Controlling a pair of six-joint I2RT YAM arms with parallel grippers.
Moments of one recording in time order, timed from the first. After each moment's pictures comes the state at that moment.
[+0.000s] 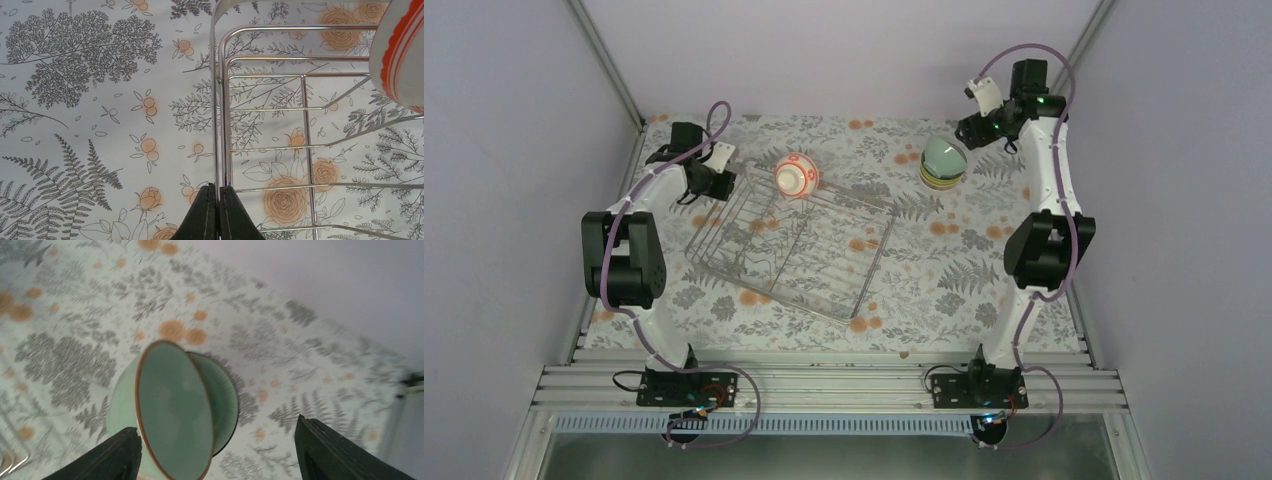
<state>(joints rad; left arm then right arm) 0.00 1.82 1.38 -0.60 0.28 0.28 -0.05 1.98 2.10 -0.96 -0.26 -0.52</state>
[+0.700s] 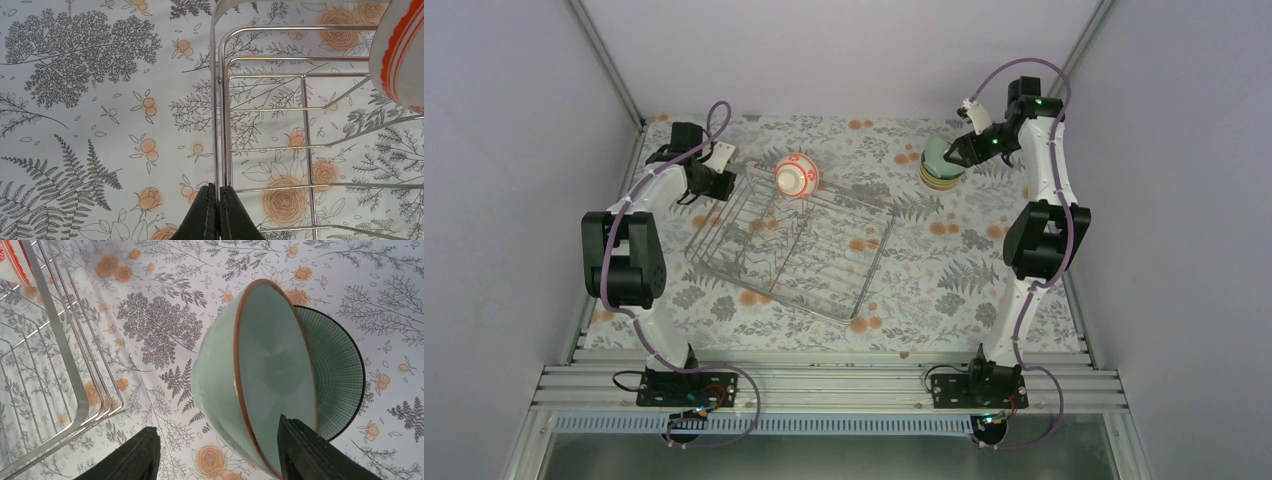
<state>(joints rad) 0.00 1.82 1.38 -0.61 0.28 0.28 -0.11 2.12 2.17 -1.26 -0.59 -0.63</state>
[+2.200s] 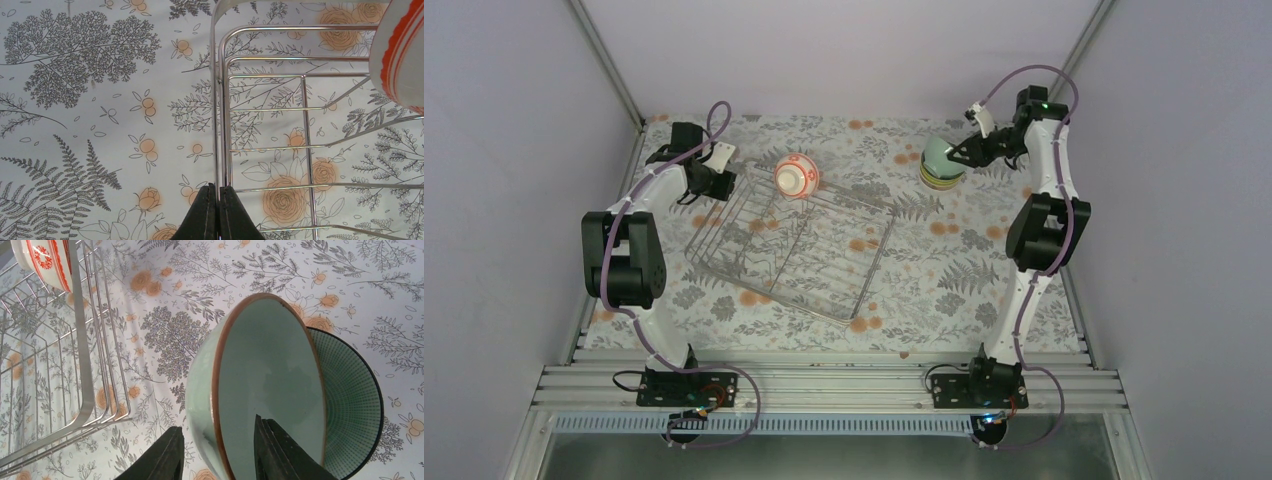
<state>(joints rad) 0.00 1.82 1.38 -0.61 0.29 0.28 -0.18 2.22 2.21 -1.28 -0.80 -0.78</state>
